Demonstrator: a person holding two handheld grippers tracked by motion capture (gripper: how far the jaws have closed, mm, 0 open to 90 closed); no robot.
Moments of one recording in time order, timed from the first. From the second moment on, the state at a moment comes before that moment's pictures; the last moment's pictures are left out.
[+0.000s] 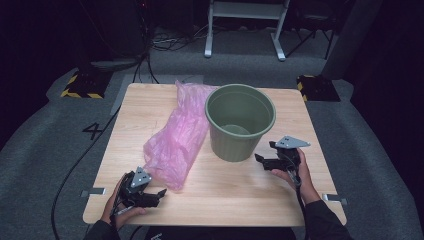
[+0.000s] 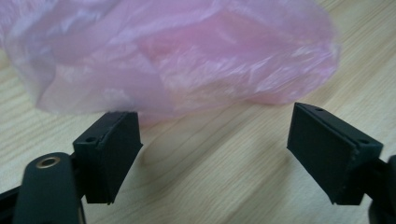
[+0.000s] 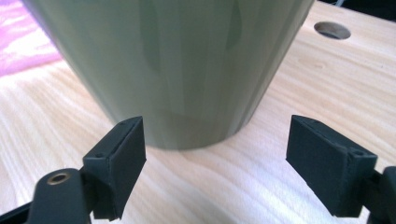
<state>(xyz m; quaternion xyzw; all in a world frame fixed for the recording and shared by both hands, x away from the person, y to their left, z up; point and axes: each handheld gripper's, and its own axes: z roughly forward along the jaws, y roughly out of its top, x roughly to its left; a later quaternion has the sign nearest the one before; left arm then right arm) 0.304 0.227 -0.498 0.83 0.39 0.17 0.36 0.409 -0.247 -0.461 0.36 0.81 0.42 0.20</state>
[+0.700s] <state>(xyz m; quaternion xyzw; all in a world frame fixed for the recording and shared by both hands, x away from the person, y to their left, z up) 0.306 0.255 -0.466 0.77 0.44 0.25 0.38 0.395 -0.280 -0.484 0.36 0.84 0.37 0.18</state>
